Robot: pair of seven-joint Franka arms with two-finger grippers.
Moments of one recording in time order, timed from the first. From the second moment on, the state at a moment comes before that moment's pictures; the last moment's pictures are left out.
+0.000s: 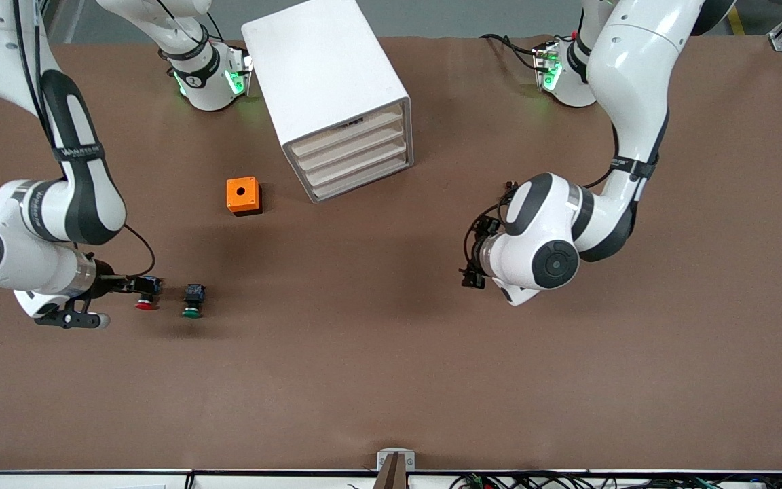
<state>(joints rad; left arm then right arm) -0.36 0.67 -0.15 -1.42 -0.31 1.83 -1.74 -0.07 0.49 -0.01 -1.78 0.01 2.17 -0.01</state>
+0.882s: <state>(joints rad) -0.54 0.78 -0.15 -1.42 -0.72 1.83 -2.08 -0.12 0.61 -0.01 -1.78 0.01 2.20 -0.01</state>
